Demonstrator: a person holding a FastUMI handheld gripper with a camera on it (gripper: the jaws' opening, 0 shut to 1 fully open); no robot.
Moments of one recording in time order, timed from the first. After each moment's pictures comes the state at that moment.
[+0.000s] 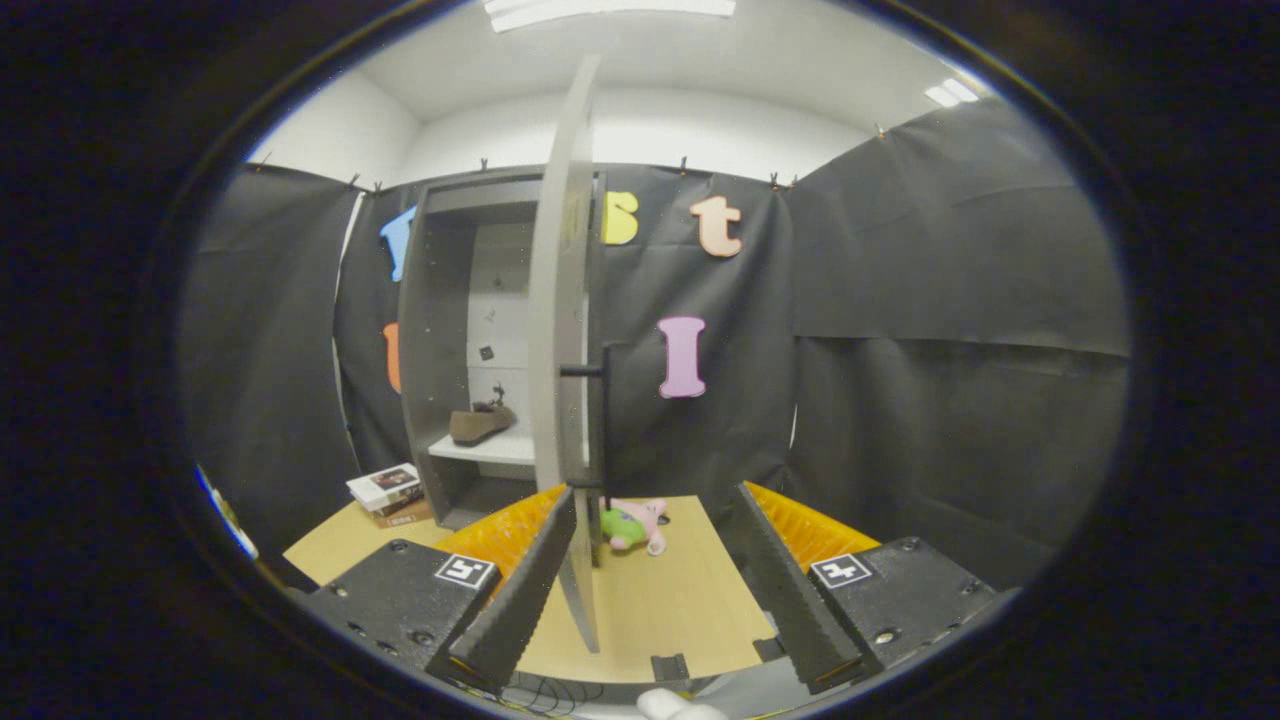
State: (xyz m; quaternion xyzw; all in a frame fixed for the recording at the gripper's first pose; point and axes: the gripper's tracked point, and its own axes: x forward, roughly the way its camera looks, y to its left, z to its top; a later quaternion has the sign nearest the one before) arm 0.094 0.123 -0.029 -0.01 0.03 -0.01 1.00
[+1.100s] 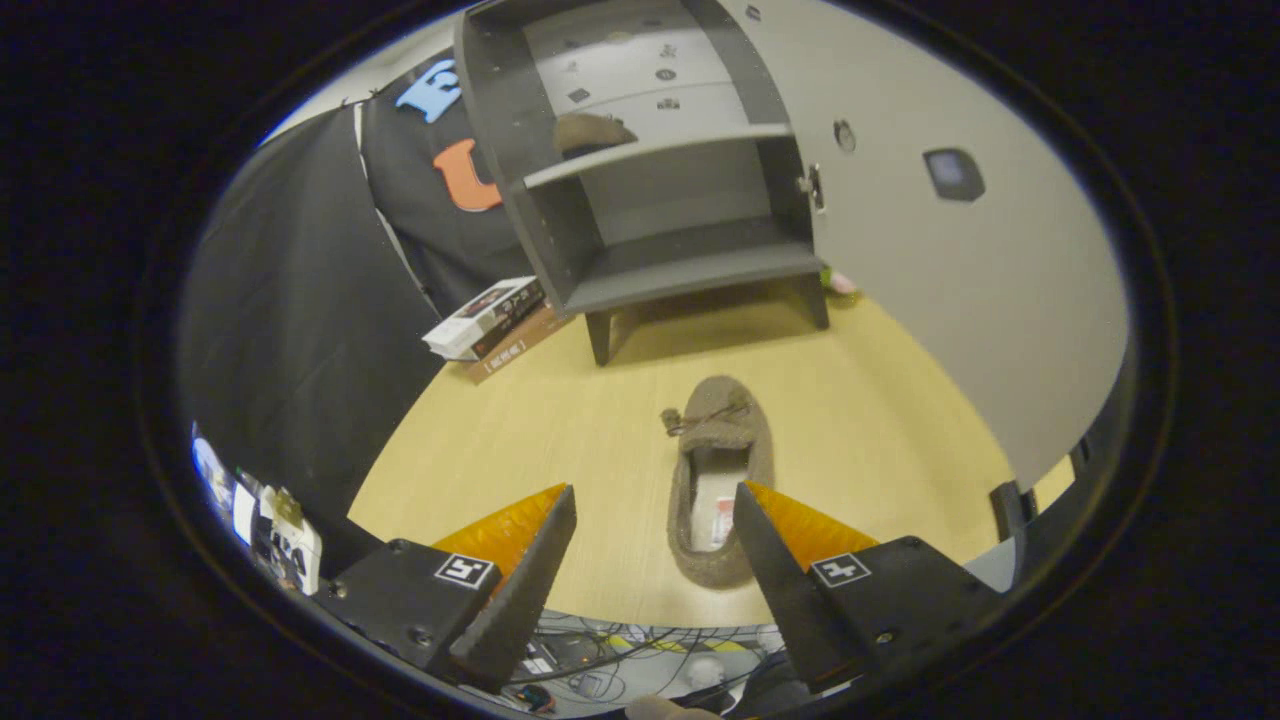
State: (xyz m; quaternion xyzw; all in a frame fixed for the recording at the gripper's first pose) arm 0.210 0.387 -0.390 0.10 0.32 0.13 0.93
